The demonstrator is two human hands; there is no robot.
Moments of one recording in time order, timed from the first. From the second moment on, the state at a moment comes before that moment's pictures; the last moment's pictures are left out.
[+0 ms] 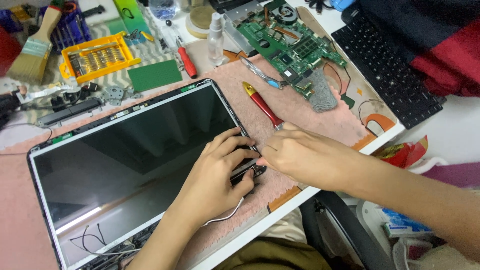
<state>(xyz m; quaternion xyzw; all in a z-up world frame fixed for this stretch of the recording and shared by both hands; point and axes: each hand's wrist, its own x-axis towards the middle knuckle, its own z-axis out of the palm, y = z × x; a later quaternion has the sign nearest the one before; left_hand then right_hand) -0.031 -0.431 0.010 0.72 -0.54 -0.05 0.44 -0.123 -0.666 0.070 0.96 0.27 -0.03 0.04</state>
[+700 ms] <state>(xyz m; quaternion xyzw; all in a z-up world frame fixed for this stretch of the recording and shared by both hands) -0.033 -0.432 0.012 0.72 -0.53 -0.05 0.45 -0.111 -0.676 0.048 0.97 0.22 -0.04 0.10</state>
